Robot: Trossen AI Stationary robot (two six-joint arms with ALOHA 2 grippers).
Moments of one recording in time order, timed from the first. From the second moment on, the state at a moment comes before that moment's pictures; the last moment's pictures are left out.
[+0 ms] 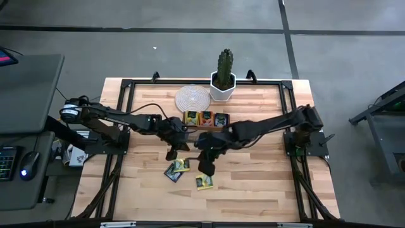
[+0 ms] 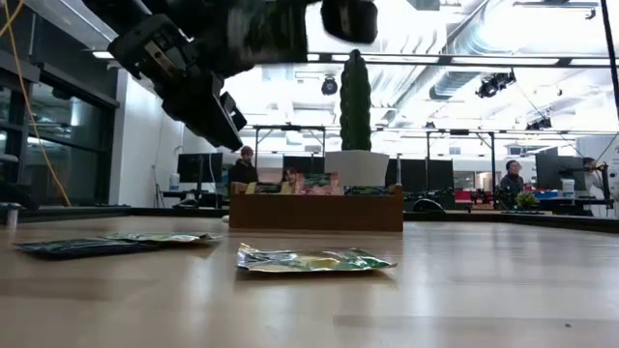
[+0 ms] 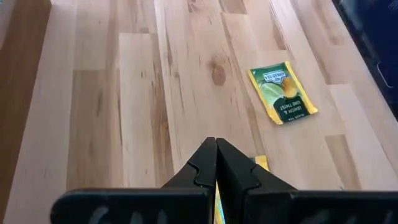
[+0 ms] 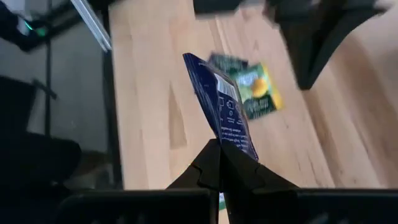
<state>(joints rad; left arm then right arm) -0.01 1.41 0.74 -0.10 0.29 -0.02 0.22 1.86 1.69 -0.69 -0.08 0.59</state>
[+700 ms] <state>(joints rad) -0.01 1.22 0.75 0.12 0.17 0.18 0.26 1.57 1.60 -0.55 0.28 0.64</state>
